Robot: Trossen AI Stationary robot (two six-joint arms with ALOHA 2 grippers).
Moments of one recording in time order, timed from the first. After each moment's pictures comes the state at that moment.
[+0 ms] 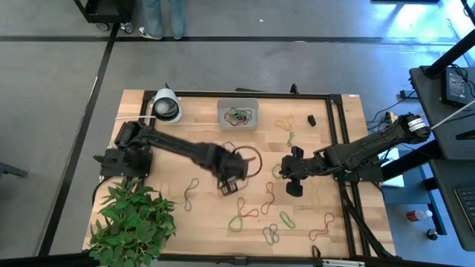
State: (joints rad) left arm -0.18 1.89 1.62 -1.09 -0.15 -0.59; right arm 0.32 1.22 0.68 -0.41 0.23 0.44
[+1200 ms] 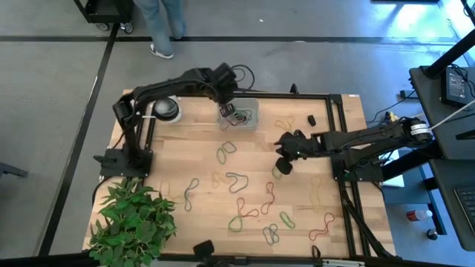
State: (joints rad) left arm 0.56 1.85 1.65 -0.85 -0.04 0.13; right arm 0.04 1.22 0.68 -0.38 0.25 0.52
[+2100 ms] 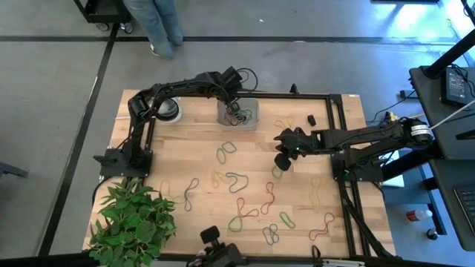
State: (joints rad) left arm 0.60 2.03 1.65 -0.68 -0.15 0.14; right arm -0.01 1.22 0.68 -0.36 0.25 0.52
